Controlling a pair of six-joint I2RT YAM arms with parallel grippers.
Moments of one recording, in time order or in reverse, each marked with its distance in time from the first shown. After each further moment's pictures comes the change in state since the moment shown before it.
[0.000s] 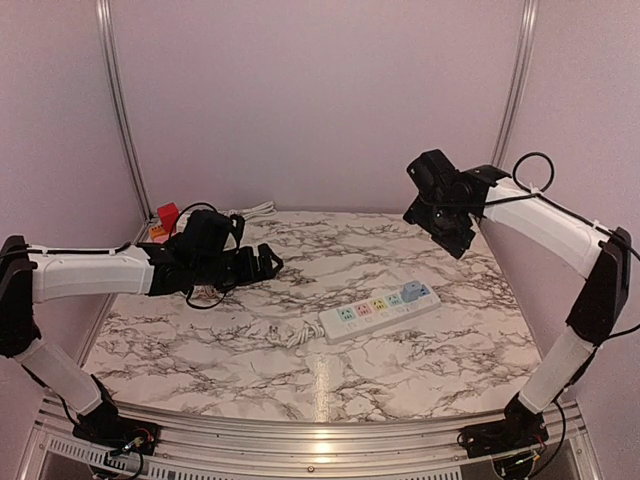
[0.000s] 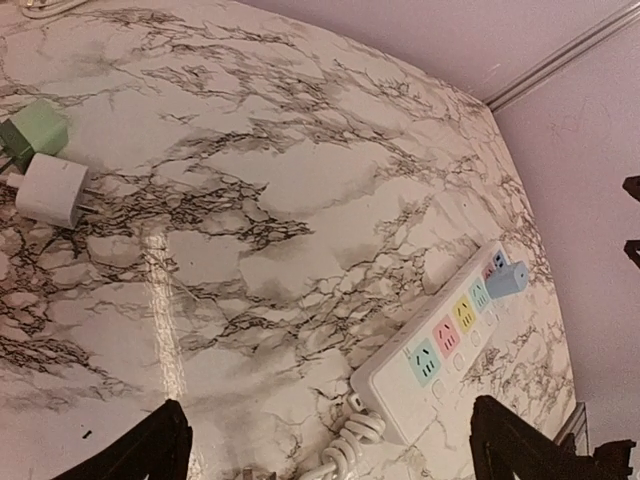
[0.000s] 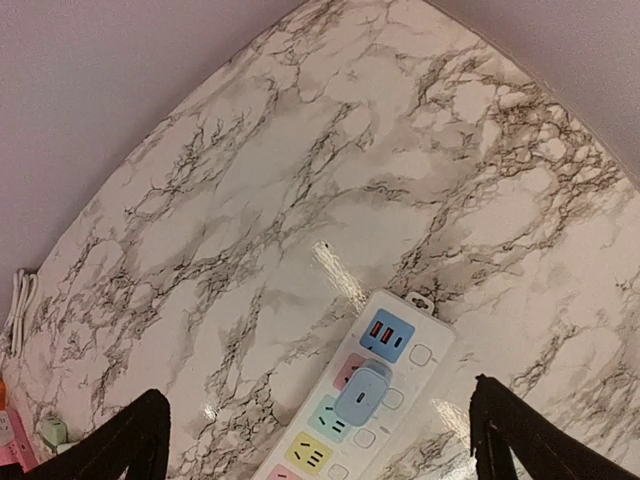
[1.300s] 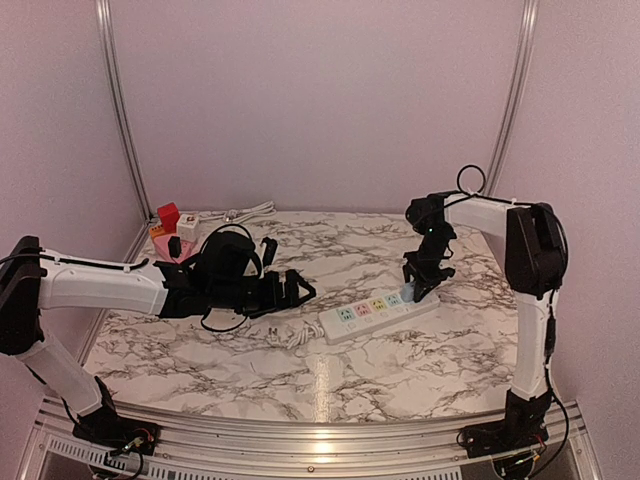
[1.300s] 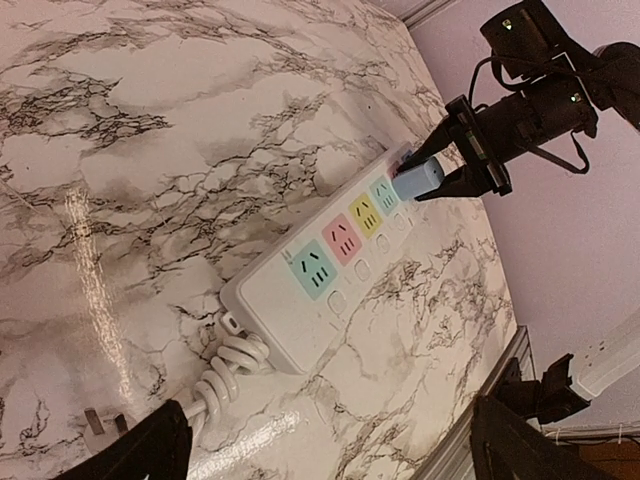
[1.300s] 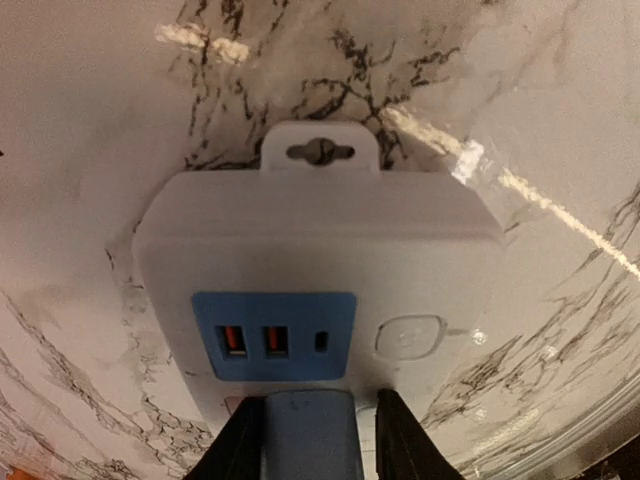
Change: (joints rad) left arm -0.138 0.036 -0.039 0.108 0.130 -0.095; right arm -0.234 0.473 0.130 -0.188 -0.668 0.305
